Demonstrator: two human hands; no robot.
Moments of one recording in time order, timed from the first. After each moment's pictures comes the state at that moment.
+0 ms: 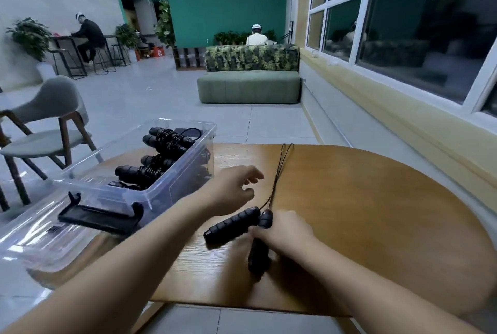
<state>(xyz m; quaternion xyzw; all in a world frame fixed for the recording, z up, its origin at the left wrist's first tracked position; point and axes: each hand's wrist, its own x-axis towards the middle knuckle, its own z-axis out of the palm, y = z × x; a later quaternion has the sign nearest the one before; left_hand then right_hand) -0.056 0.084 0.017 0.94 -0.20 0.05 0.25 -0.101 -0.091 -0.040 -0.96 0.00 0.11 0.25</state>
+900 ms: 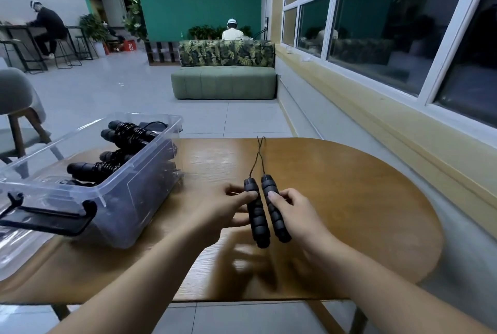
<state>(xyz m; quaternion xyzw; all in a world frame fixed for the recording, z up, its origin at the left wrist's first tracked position) -0.093 0.011 -0.030 0.69 0.02 -0.11 0.71 -0.125 -0.172 -0.041 -0.81 0.07 -0.02 0.58</state>
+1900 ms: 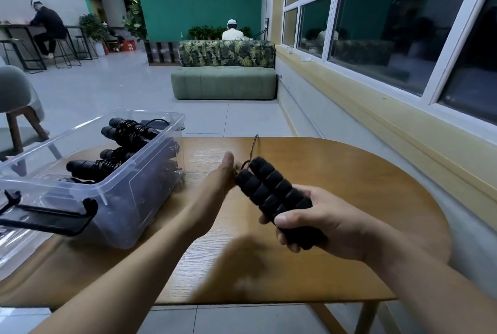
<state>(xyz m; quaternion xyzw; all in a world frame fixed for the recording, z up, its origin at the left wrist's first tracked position) -0.093 0.032 -0.009 0.71 -0.17 0.00 0.68 -0.168 -0.199 0.028 -0.65 -0.17 0.25 0.70</state>
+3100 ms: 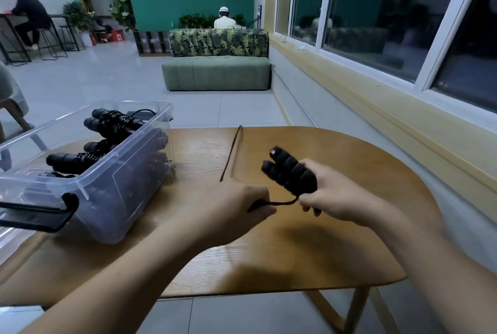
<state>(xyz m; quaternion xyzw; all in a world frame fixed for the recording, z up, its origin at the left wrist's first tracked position) -0.132 0.010 0.004 0.92 -0.34 0.08 0.17 -0.132 -0.244 0.012 -0.91 -0.08 0.05 0.41</state>
